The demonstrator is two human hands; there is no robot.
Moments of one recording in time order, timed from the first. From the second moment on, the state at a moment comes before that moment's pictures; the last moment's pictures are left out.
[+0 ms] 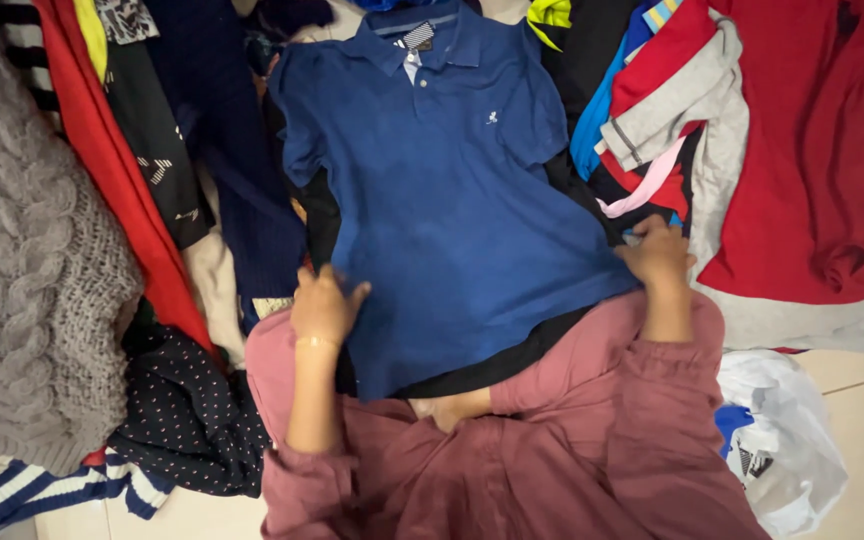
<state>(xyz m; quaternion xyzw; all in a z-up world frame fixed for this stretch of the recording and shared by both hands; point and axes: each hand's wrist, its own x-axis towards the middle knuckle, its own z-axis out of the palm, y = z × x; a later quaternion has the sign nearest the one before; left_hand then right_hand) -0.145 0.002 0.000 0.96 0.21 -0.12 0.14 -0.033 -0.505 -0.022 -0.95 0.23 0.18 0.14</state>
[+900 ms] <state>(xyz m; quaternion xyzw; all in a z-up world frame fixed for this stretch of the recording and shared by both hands) 0.069 0.090 -0.092 0.94 0.23 0.27 -0.04 0.238 -0.414 -0.096 -0.95 -0.20 -0.17 -0.17</state>
